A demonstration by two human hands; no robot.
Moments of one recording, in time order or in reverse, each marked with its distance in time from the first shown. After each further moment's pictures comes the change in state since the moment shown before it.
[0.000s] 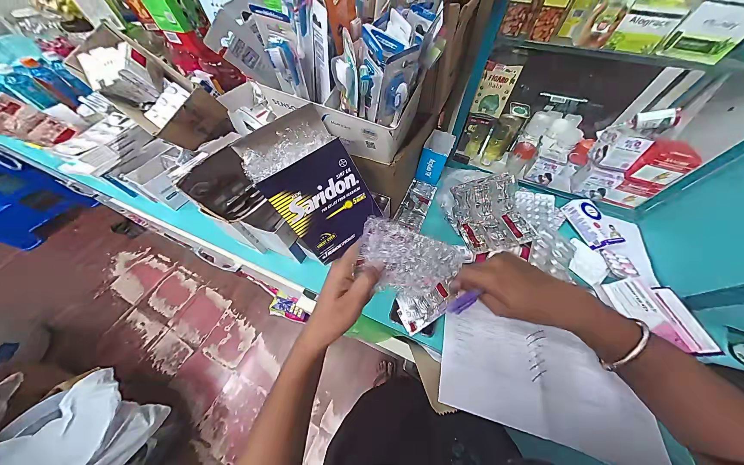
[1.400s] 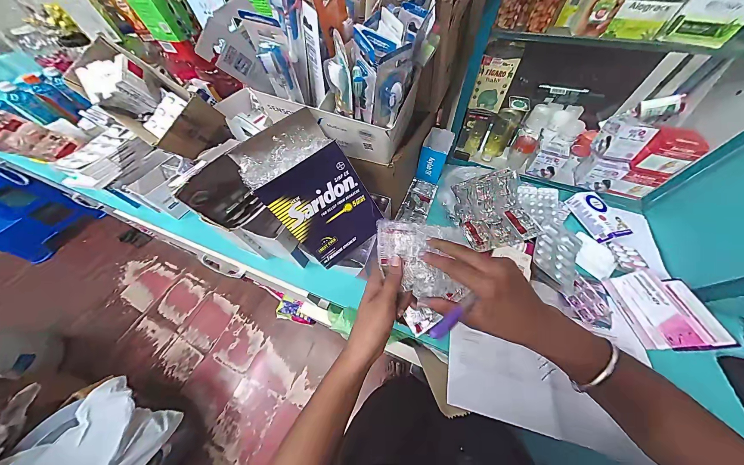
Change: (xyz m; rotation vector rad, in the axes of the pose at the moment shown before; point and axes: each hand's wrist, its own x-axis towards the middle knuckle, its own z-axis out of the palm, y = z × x) left_hand -0.007 -0.011 0.051 -0.409 0.075 -0.408; right_hand 0.020 -0.022 0.040 -0.087 0.472 0.131
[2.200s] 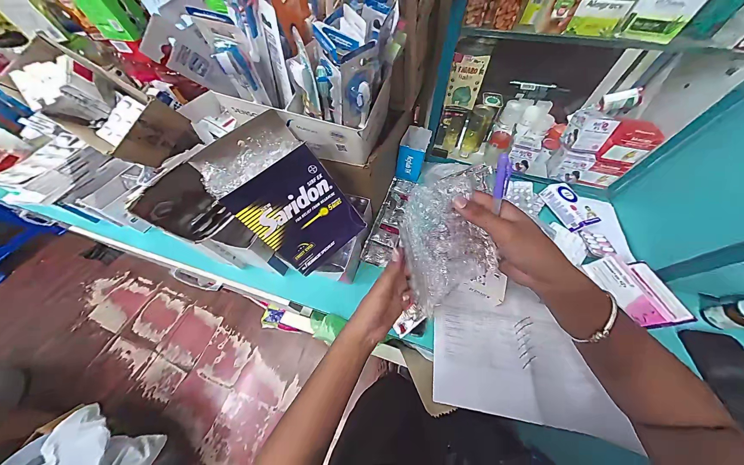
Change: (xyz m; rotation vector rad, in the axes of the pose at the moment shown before) left_hand 0.022 -0.012 0.014 -0.117 -0.281 -0.273; right_hand 0.043 0.004 -0.063 0.940 0.044 0.910
